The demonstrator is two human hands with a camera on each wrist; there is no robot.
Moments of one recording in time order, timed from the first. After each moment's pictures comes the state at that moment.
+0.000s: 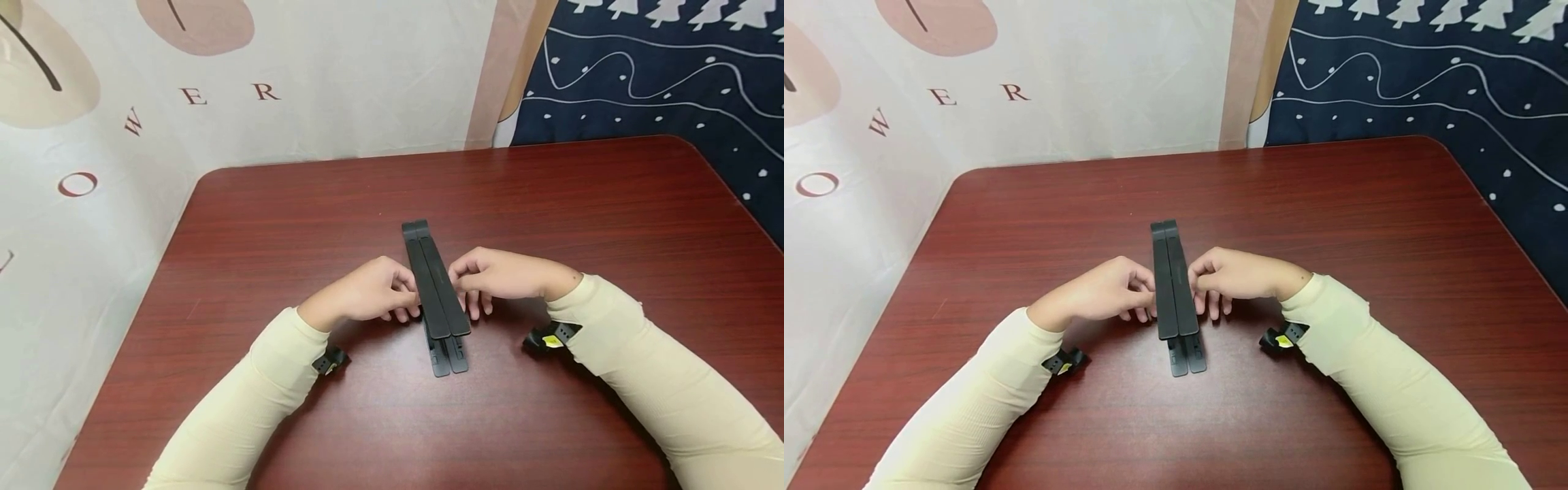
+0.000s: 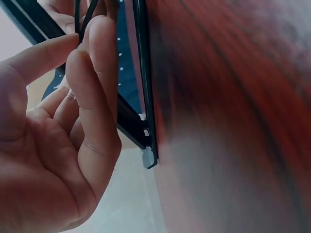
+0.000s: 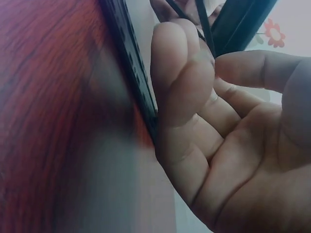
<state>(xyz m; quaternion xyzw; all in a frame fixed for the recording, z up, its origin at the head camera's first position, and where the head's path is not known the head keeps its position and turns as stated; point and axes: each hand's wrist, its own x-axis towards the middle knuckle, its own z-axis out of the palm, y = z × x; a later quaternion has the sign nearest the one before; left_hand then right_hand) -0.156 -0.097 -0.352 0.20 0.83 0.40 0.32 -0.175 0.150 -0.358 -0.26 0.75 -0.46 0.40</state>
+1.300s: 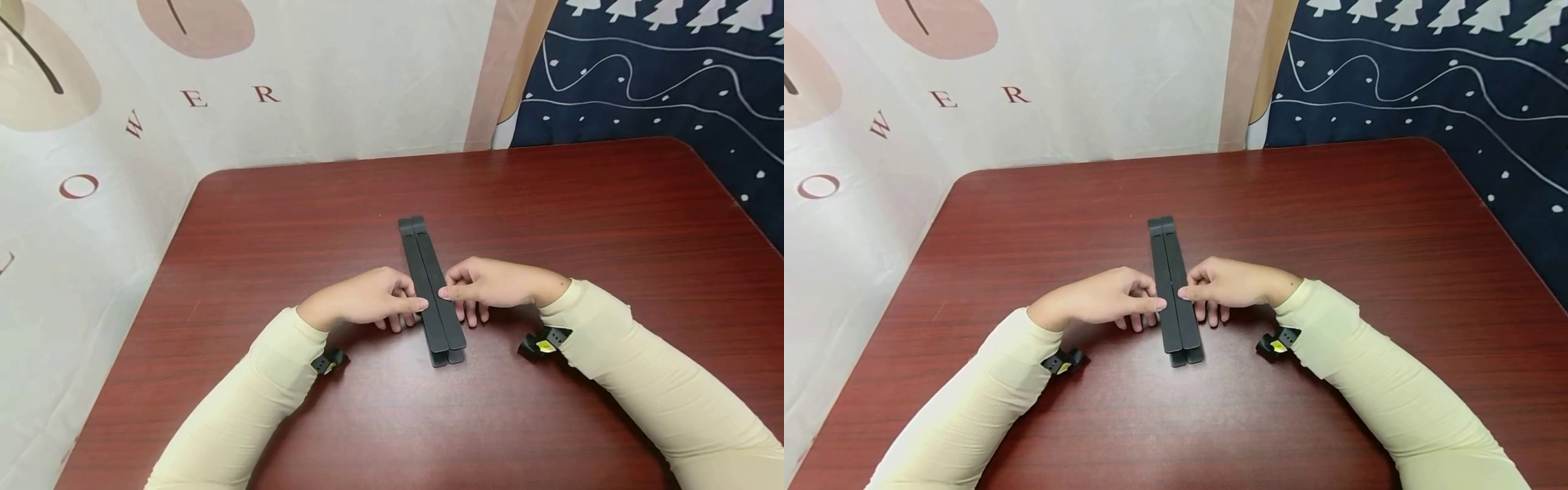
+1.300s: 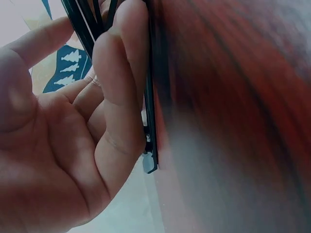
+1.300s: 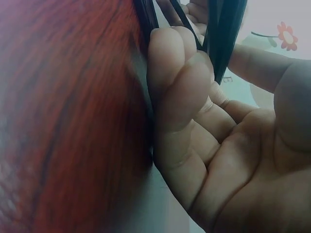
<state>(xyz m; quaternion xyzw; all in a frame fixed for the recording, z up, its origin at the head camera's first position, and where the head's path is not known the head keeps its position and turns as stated) -0.155 -0.099 -0.351 0.21 0.83 0.36 0.38 -0.172 0.143 -0.370 -0.24 0.77 -0.44 0.41</state>
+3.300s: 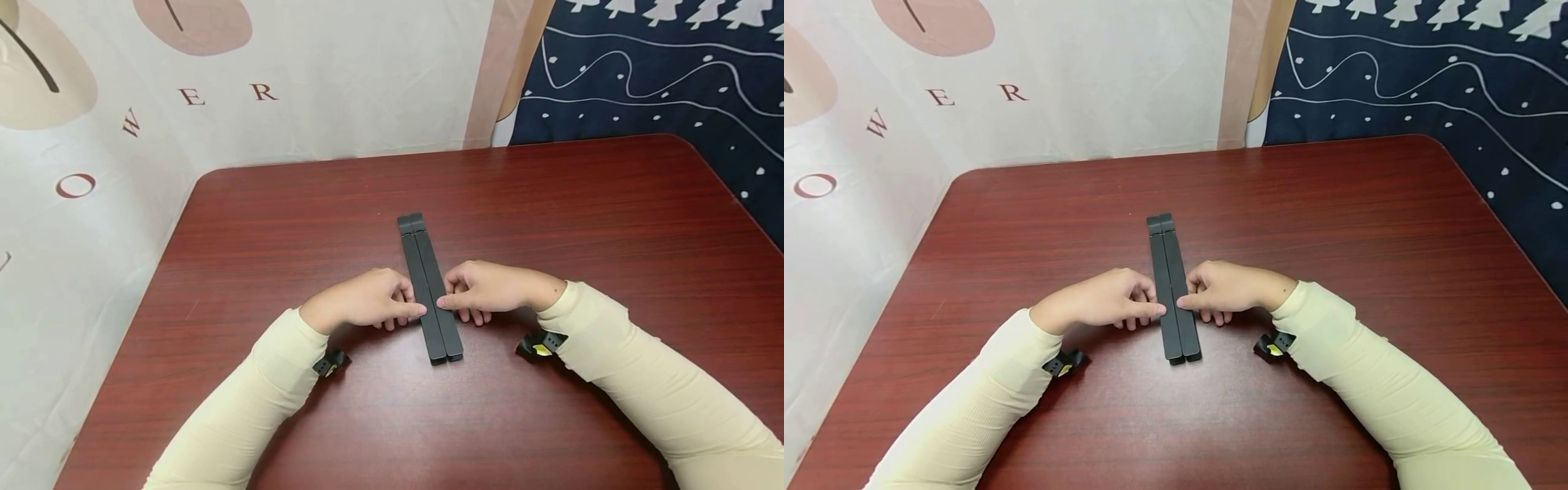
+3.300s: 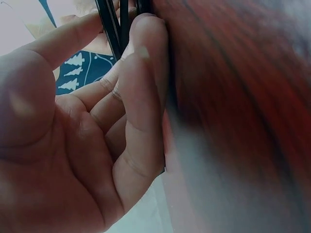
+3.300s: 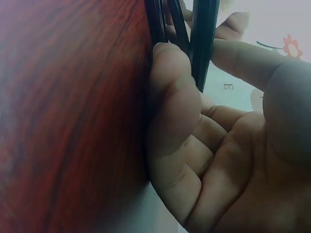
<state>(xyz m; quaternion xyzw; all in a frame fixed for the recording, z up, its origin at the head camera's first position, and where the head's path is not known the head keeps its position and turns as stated) -0.155 -0.098 -0.356 0.23 0.86 0.30 0.34 -0.166 0.140 -0.369 -0.28 0.80 -0.38 0.37</state>
